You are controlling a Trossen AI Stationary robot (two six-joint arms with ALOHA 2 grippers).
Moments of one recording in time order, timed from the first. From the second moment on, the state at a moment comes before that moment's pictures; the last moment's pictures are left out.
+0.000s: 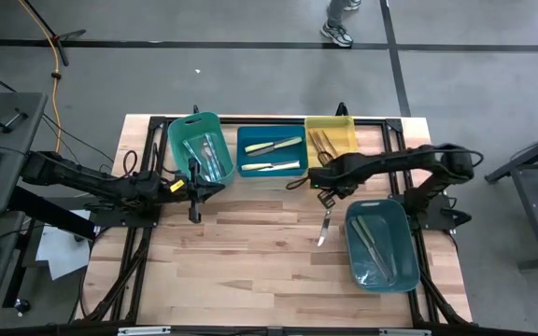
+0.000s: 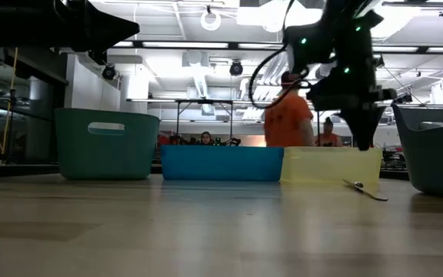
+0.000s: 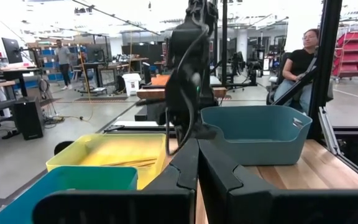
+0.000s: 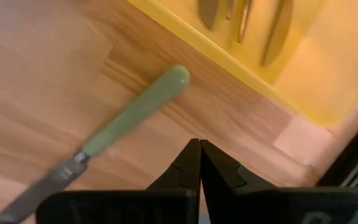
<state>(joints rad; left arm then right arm) -0.13 0.75 0.17 0.70 -0.25 0.06 -0.11 1.58 1.04 -1.13 0.18 0.85</state>
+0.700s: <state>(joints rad) -0.13 0.75 0.17 0.70 -0.25 0.04 -0.11 1.77 1.05 -1.03 0.15 0.83</state>
